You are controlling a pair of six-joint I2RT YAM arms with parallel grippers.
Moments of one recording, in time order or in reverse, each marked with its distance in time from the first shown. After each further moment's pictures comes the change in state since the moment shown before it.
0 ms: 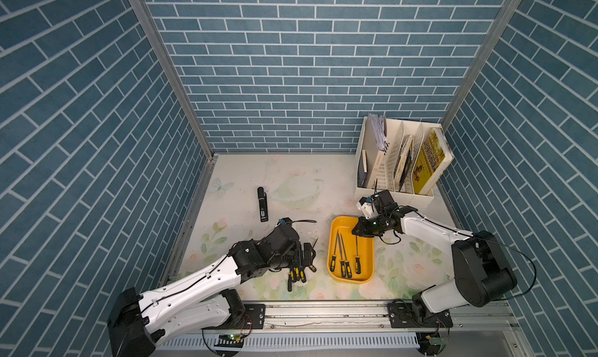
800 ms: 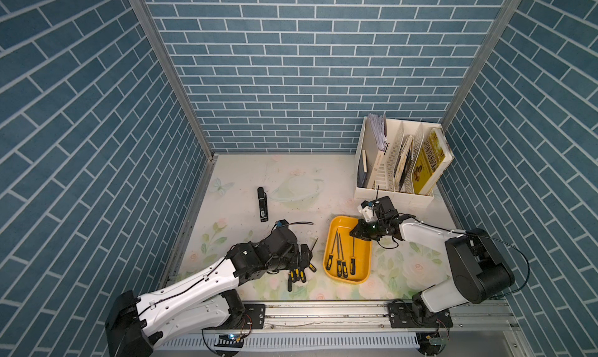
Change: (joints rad) left arm 0.000 -0.033 -0.030 -0.019 -0.024 -0.023; right arm 0.000 0.014 -0.119 0.228 -0.043 0.154
